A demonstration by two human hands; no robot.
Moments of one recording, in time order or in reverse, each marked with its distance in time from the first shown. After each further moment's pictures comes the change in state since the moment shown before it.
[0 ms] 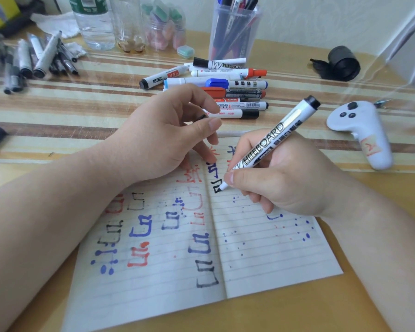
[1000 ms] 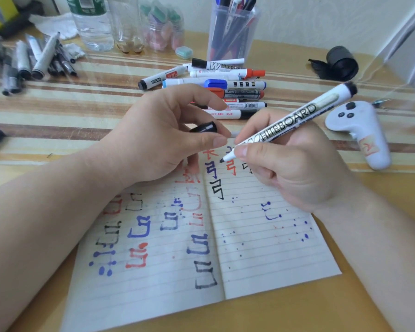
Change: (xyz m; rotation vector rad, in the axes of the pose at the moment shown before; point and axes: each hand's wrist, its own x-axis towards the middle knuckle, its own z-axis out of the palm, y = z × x) left_hand -0.004 0.010 0.000 -0.036 -0.019 0.025; right_hand 0.012 0.015 0.000 0.449 0.118 -0.185
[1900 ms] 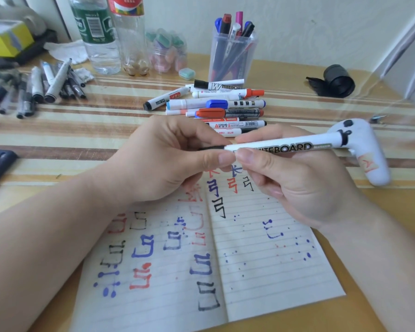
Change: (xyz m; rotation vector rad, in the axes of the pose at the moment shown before) left_hand -0.003 0.008 0.000 -0.159 -0.086 0.042; right_hand -0.001 -0.002 -0.004 0.135 0.045 -0.014
